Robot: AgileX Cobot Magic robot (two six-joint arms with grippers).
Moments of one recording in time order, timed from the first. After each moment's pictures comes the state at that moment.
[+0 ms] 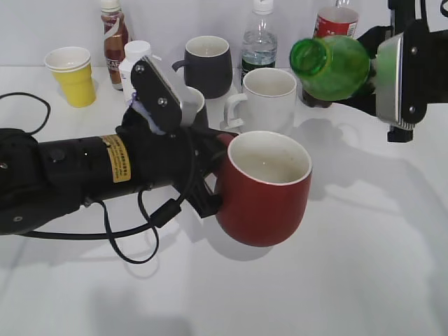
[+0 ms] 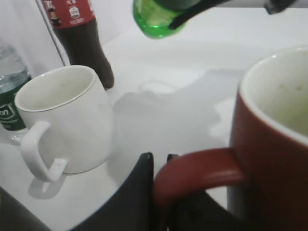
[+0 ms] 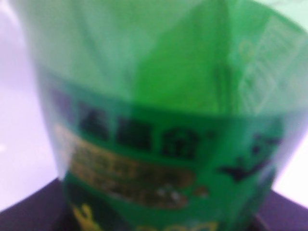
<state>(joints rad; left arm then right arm) -0.70 1.71 -0.70 0.49 -0.68 -0.13 0.12 1.53 -0.87 -1.60 -0.74 0.03</state>
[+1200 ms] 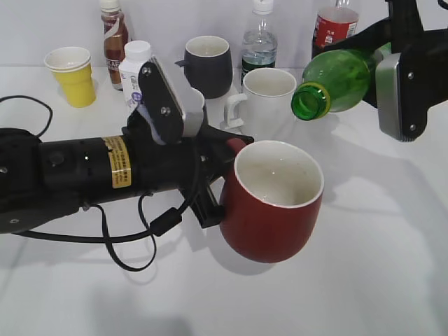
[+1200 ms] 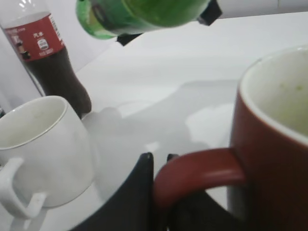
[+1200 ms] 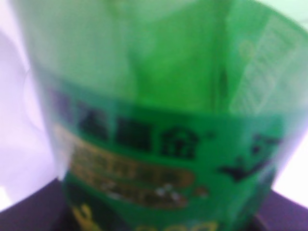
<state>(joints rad) -0.70 1.71 -0.70 0.61 -0.74 -0.13 0.12 1.53 -0.87 -1.49 -0.71 -0.37</state>
